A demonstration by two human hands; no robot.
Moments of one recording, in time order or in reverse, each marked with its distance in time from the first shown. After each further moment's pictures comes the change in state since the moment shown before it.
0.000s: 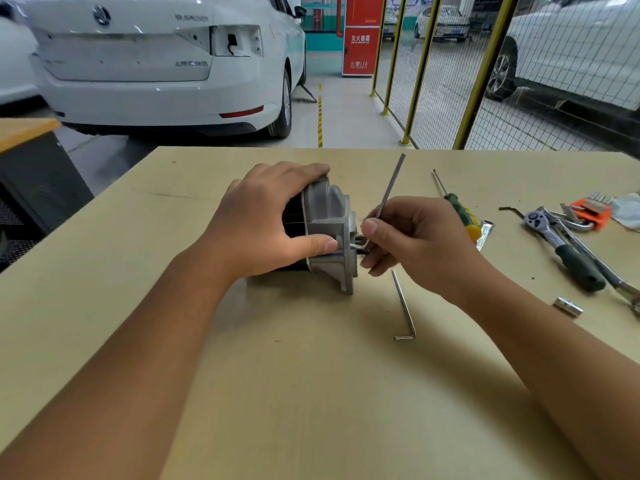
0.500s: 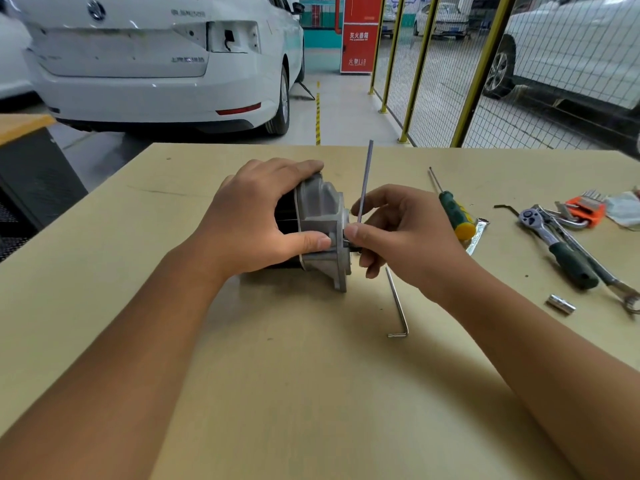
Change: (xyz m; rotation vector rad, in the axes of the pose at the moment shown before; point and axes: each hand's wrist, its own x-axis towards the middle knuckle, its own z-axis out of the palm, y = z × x) left_hand 0.002 -0.003 0.003 -0.006 0.025 0.033; right_hand 0.002 -0.008 0.007 -0.019 0.044 0.035
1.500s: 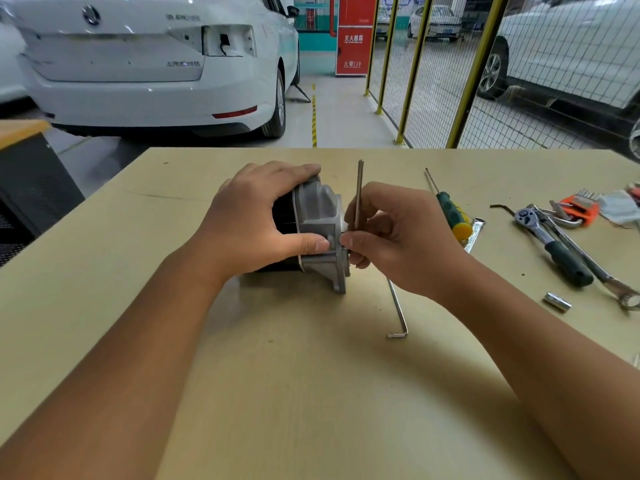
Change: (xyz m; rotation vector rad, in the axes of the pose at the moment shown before) left_hand 0.000 -0.003 -0.001 -0.046 0.009 -0.017; right_hand -0.003 -0.013 0.000 -0.369 -0.059 -0.261
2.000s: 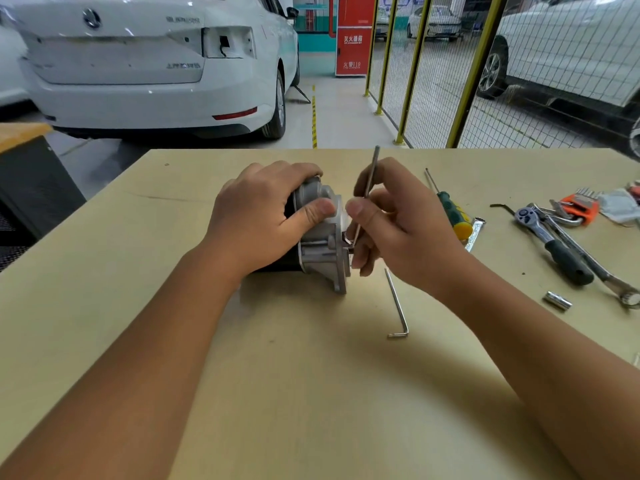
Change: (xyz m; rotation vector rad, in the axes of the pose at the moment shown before) left_hand 0.010 0.004 0.010 0.178 0.059 -0.068; right_hand 0.001 -0.009 0.001 0.258 0.056 0.034
